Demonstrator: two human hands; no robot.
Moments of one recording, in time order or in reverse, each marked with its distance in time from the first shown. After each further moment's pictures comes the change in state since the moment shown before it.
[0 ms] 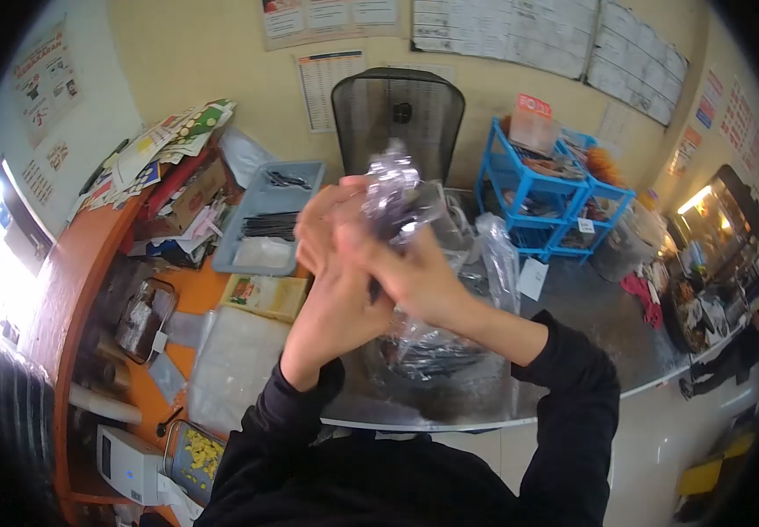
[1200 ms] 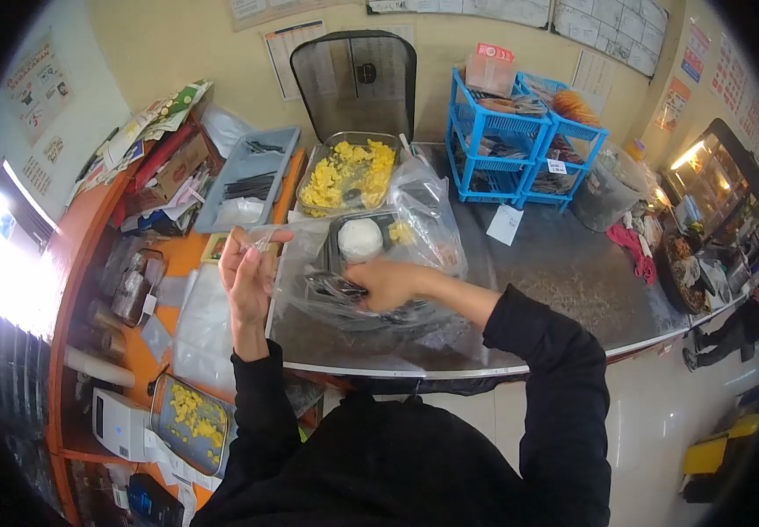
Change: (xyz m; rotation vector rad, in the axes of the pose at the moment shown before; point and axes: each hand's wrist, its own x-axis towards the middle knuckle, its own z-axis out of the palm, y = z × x) left_hand -0.102 -0.011 0.020 -1.008 0.200 -0.378; right_hand -0.108 0.089 -0.096 -0.936 -0.838 0.263
